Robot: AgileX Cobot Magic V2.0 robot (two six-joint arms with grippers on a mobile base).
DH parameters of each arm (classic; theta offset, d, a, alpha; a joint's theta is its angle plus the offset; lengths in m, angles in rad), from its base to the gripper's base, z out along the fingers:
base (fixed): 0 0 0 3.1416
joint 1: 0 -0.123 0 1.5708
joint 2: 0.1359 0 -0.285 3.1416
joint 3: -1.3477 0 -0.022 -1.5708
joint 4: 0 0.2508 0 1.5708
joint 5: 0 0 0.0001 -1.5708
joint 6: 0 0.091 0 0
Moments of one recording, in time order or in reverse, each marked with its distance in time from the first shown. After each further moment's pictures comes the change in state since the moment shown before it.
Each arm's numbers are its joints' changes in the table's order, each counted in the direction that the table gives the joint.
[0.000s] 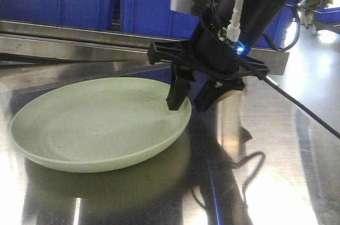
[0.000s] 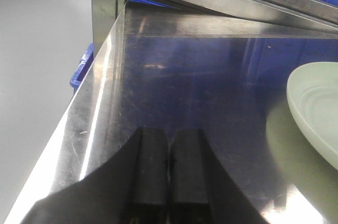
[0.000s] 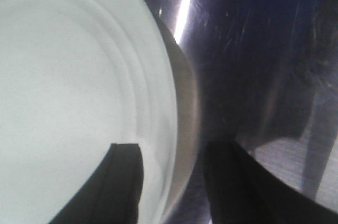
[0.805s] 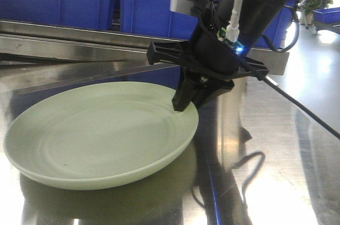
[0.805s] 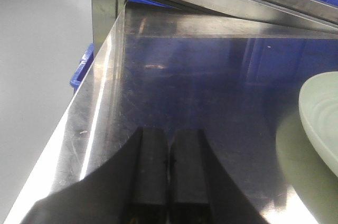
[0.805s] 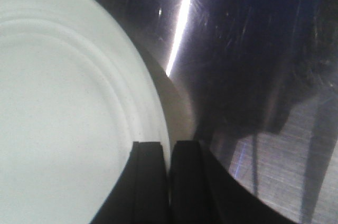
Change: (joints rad) left arm 0.000 0.000 0.000 0.000 0.000 0.000; right arm 0.000 -0.011 0.000 0.004 0.004 0.004
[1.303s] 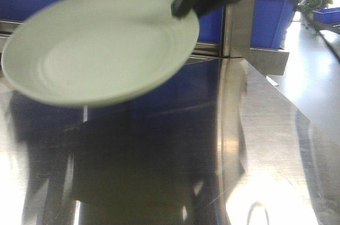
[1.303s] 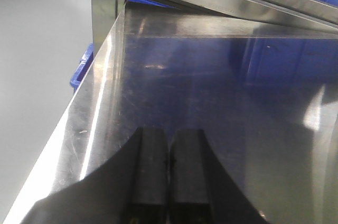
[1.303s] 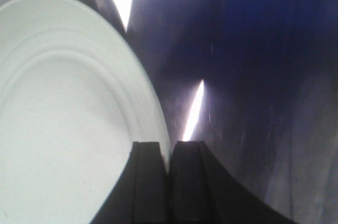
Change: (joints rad) left arm 0.000 0.000 0.000 0.000 0.000 0.000; right arm 0.007 -0.278 0.000 -0.037 0.131 -0.002
